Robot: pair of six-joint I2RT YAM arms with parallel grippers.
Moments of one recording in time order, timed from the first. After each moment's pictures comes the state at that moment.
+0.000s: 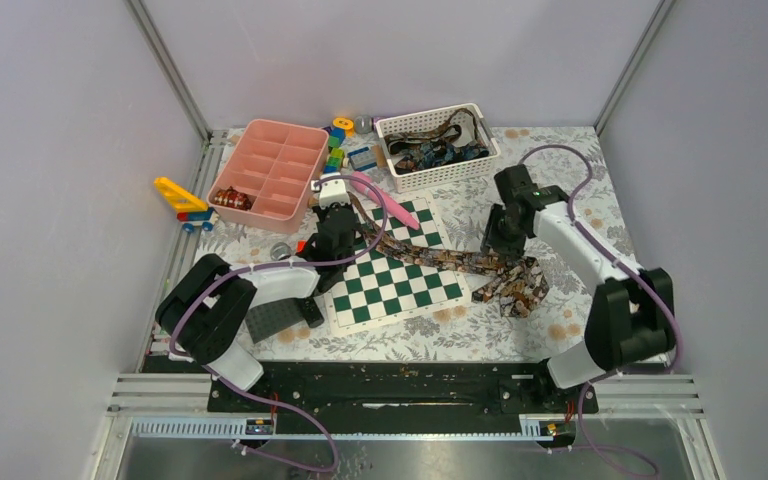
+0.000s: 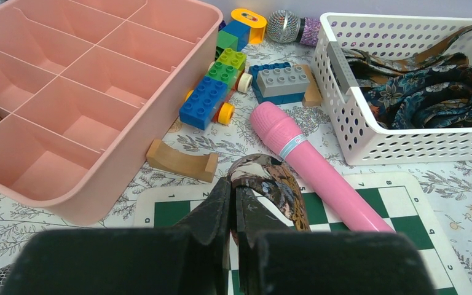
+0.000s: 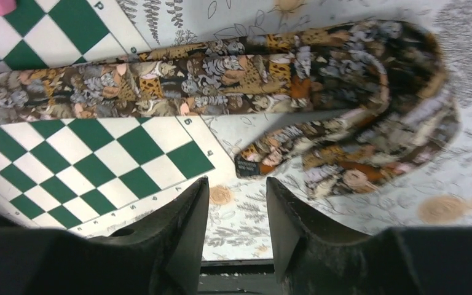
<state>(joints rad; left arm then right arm) -0.68 1.59 0.72 0.70 -0.80 -0.25 0.28 1.47 1.17 -0.94 0.04 0.57</state>
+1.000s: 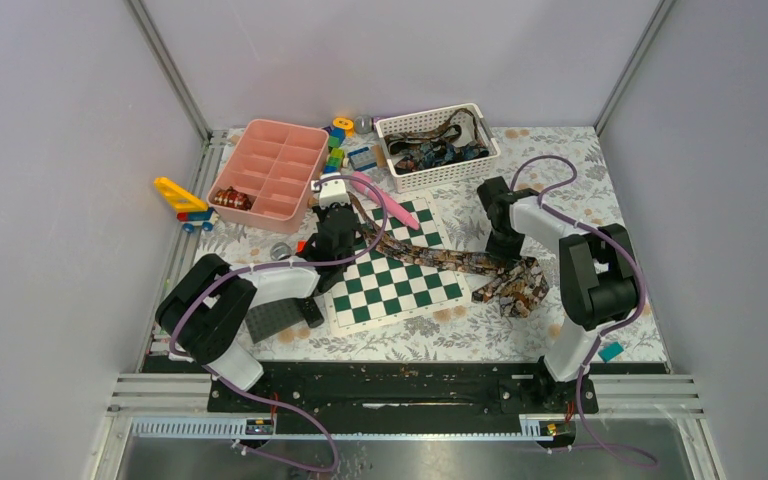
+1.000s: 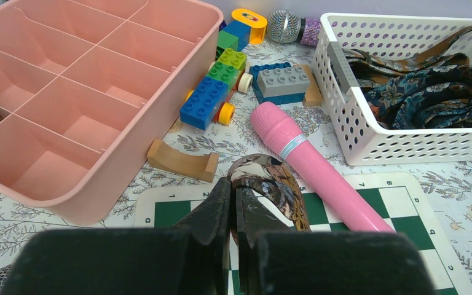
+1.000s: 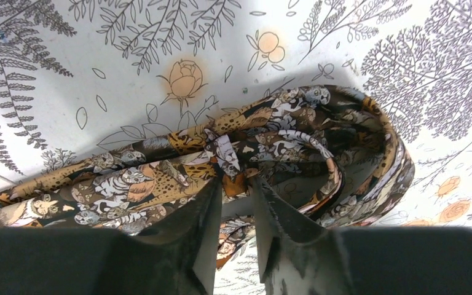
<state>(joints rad) -0.68 1.59 0.72 0.70 -0.80 -0.24 0.29 1.77 1.14 -0.82 0.32 0.67</state>
